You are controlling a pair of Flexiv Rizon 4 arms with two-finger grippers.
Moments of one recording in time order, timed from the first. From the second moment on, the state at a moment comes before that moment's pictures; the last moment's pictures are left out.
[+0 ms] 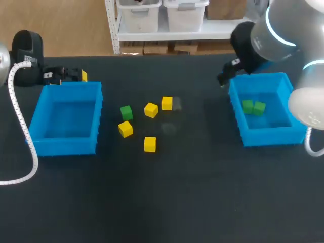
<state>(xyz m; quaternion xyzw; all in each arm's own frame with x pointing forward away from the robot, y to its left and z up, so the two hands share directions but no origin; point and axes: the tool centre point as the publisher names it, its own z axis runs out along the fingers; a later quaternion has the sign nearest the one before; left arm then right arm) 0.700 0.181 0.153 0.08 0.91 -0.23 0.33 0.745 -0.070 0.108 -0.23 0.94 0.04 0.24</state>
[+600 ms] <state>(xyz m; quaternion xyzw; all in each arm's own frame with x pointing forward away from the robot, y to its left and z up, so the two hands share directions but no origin) 0.700 0.181 0.153 0.08 0.91 -0.23 0.33 0.740 0.064 0.091 -0.30 0.92 0.11 0.23</state>
